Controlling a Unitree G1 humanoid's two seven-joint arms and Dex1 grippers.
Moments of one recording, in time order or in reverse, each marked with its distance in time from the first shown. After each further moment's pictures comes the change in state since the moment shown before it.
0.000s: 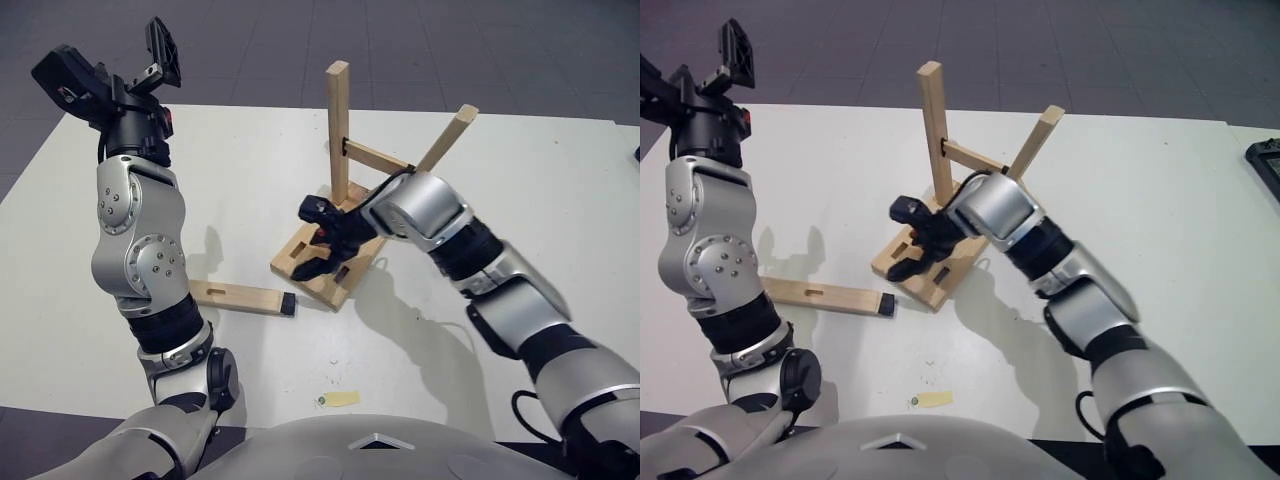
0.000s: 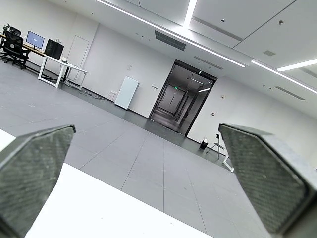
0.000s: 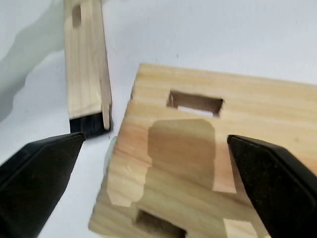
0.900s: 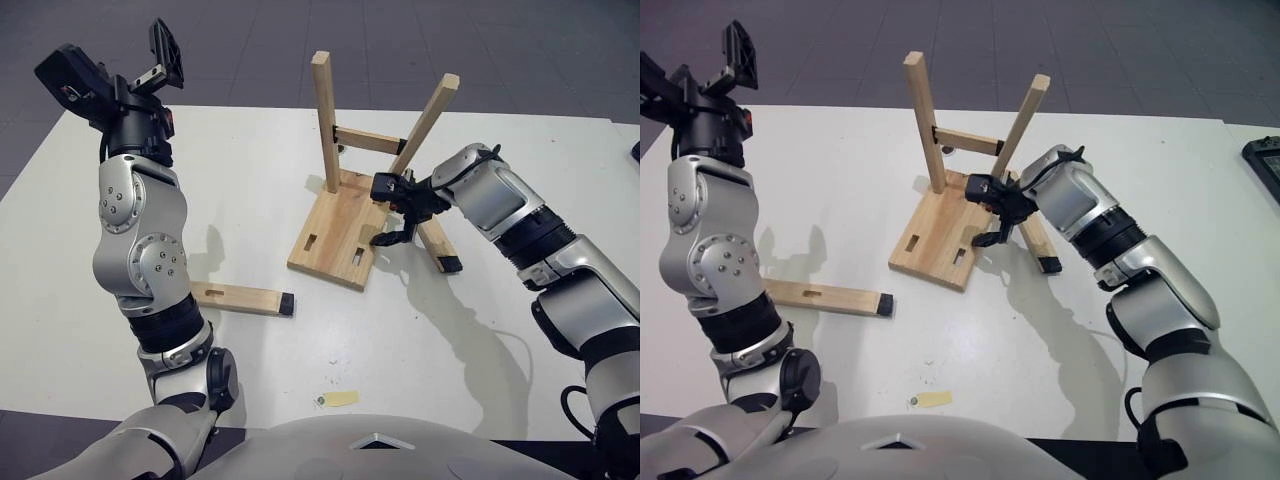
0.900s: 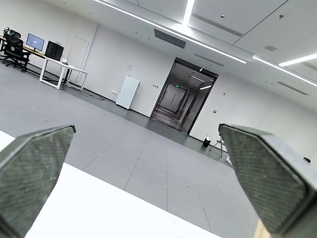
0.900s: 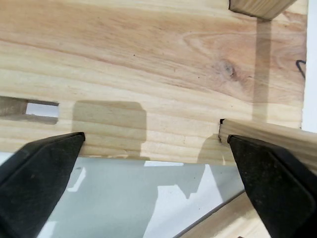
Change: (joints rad) left arm 0.000 0.003 -0.010 0.004 0.029 0.003 -0.002; right arm 0.011 -0.134 -0.051 0.269 -0.337 -0.502 0.021
